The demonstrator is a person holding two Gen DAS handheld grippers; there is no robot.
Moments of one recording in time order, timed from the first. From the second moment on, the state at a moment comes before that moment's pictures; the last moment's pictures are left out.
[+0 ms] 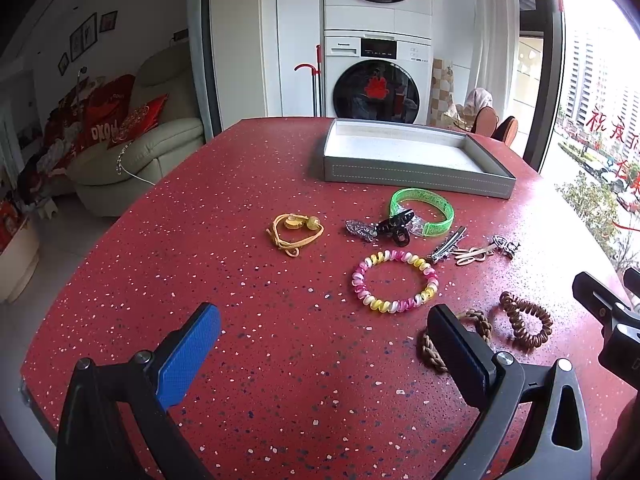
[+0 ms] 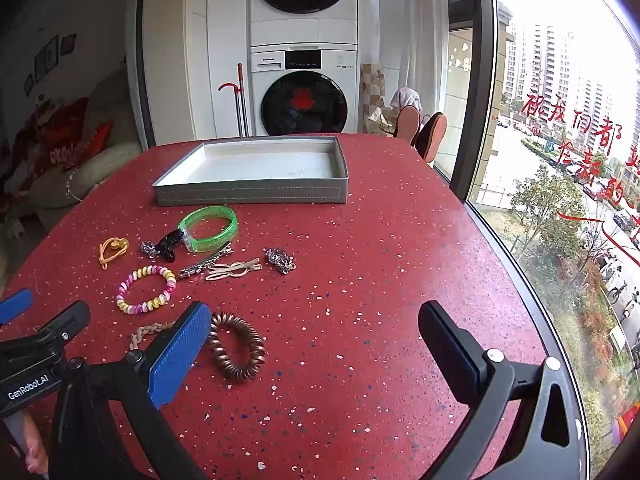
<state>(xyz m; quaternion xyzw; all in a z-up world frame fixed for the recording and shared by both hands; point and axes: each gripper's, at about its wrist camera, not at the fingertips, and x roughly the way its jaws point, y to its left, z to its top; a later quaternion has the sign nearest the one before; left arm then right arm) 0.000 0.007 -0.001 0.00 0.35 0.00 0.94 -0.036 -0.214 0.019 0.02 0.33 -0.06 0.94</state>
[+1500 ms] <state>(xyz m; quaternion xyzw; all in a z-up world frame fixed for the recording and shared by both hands) 0.000 0.008 -0.001 0.00 0.35 0.00 0.94 -0.035 -0.212 0.019 0.02 0.33 -0.06 0.94</state>
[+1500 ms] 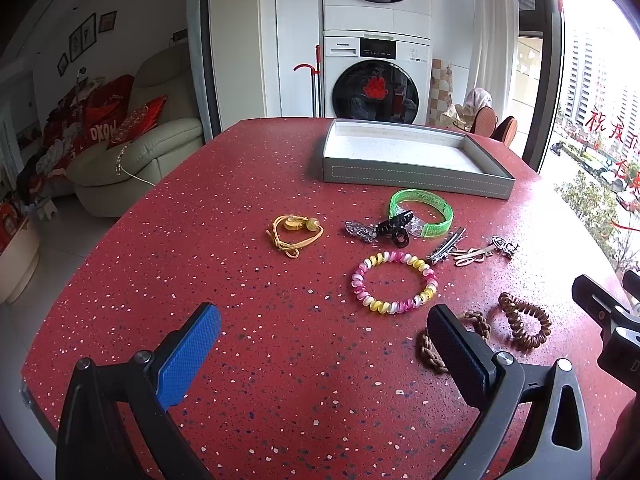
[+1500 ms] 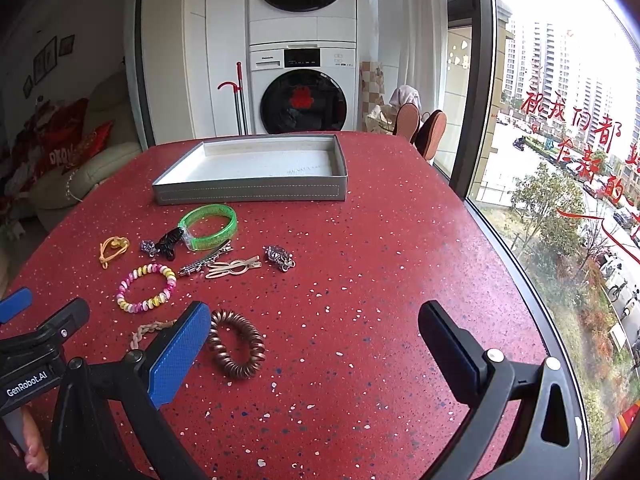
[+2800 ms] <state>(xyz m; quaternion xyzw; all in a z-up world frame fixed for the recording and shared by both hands) 0.001 0.007 -0.003 0.01 0.35 0.00 0.94 -0.035 -0.212 0.017 0.02 0.33 -0.05 0.94</state>
